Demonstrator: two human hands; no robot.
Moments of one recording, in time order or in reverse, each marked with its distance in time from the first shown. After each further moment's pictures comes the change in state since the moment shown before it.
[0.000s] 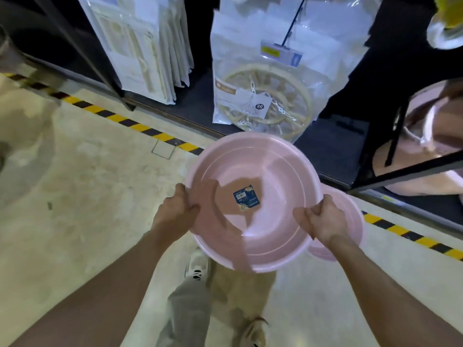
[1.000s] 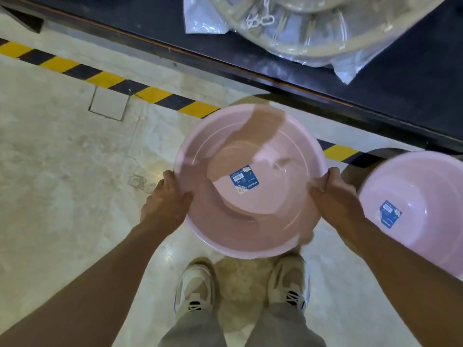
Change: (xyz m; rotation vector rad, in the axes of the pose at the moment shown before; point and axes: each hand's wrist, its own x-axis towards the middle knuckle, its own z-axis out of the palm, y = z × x) left_hand 0.256 -0.126 0.214 0.182 -0.057 -0.058; right_hand 0.262 0.077 0.240 -0.141 -0.002 0.023
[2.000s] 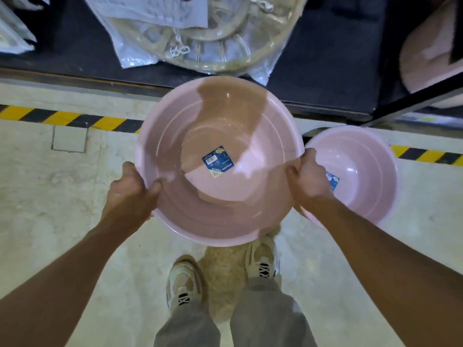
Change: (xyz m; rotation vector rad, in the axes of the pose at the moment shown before) left_hand -0.044 0.076 -0.076 -0.094 0.078 0.133; right_hand -0.057 0.012 -0.091 0.216 0.061 0.037
